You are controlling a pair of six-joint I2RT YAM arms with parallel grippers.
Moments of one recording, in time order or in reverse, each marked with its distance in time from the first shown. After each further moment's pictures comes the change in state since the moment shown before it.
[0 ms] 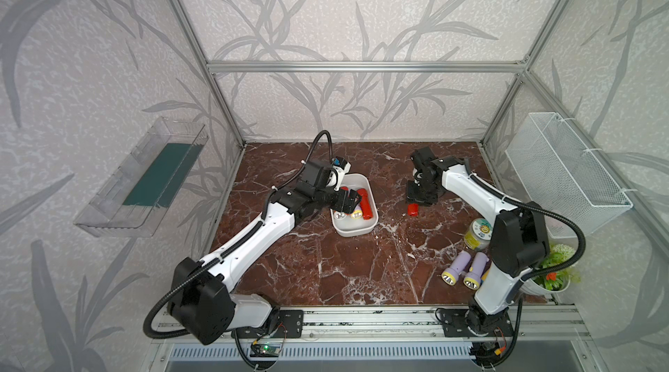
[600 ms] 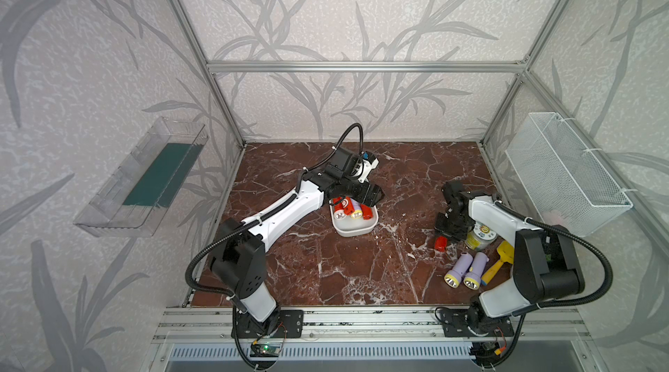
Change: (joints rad) left arm -0.076 0.346 0.285 -0.031 0.131 0.067; right arm -0.245 -0.291 -0.571 0.128 0.016 0.074
